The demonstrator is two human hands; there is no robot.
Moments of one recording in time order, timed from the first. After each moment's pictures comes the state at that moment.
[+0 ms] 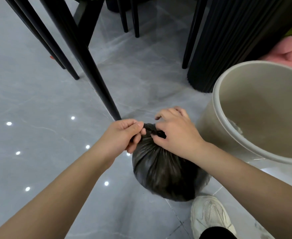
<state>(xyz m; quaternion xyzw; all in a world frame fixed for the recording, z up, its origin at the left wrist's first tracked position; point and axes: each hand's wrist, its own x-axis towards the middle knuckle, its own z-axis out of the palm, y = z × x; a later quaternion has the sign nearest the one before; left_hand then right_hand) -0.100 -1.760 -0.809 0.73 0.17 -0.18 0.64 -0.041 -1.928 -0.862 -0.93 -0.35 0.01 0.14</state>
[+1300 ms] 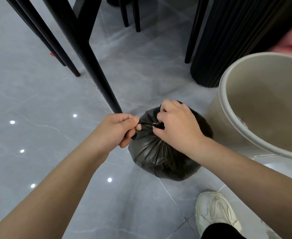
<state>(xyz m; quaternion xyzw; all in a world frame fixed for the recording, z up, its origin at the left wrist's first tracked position) -0.098 -1.746 -0.798 0.76 0.19 -0.18 0.60 -0.041 -1.912 -0.852 -0.94 -0.31 -0.02 0.13</state>
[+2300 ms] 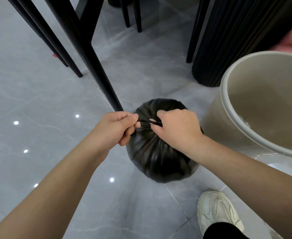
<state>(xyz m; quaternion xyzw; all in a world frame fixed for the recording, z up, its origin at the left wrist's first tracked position) -0.098 -1.743 -0.794 0.76 0.20 -0.17 0.59 -0.044 -1.905 -0.847 -0.96 -0.26 -0.01 0.08</state>
